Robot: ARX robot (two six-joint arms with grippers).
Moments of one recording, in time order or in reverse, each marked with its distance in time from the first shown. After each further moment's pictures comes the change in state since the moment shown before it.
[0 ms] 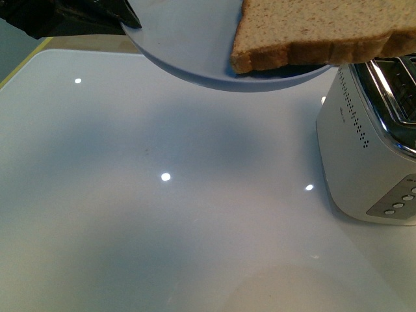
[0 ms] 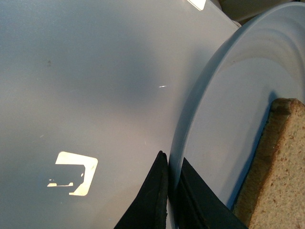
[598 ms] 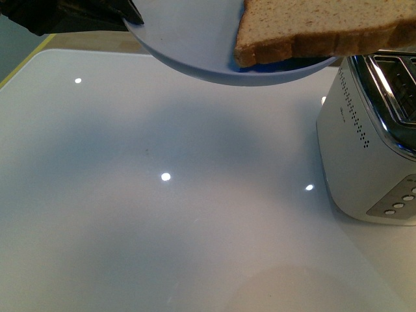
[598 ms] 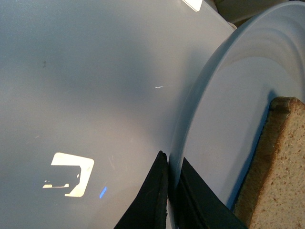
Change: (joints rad) left arm 0.000 0.000 -0.001 0.013 0.011 -0.010; right arm 0.089 0.776 0.270 0.648 -0.350 0.470
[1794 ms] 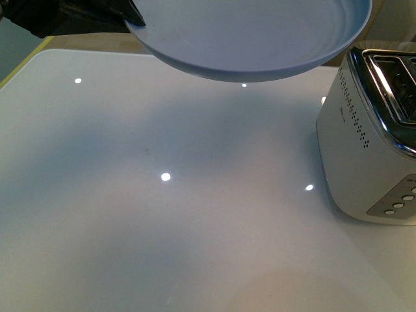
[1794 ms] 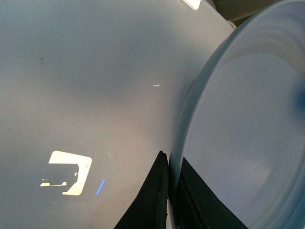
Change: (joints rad) left arm 0.001 0.000 -0.004 0.003 0.008 -0.008; right arm -0.142 -0.017 0.246 0.086 -0.063 0.096
